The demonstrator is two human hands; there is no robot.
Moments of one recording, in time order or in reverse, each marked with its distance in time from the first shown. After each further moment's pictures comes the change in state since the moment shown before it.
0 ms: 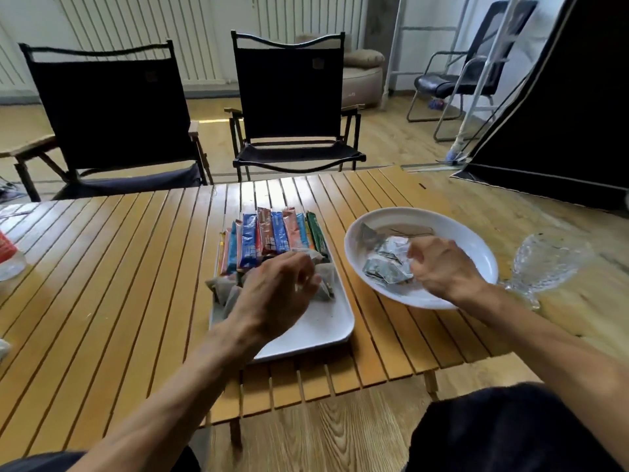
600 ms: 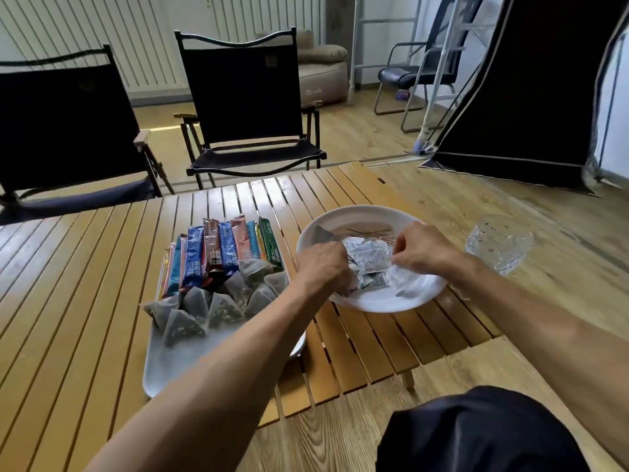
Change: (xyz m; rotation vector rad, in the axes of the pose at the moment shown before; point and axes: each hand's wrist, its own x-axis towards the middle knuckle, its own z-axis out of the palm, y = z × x) left_hand 0.124 0.079 0.114 0.182 -0.434 -0.252; right_hand 0.037 0.059 -0.018 0.081 -0.153 0.143
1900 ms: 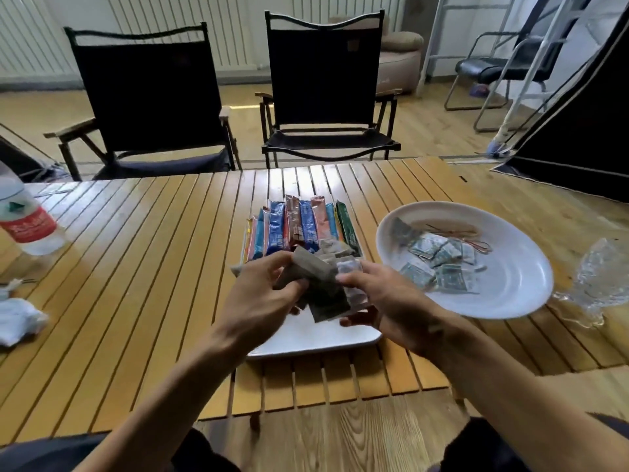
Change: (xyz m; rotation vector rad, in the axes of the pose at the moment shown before) left_hand -0.167 -0.146 -0.050 -0.920 0.265 -0.034; right_hand -0.099 -0.149 0.072 1.153 -0.627 -0.047
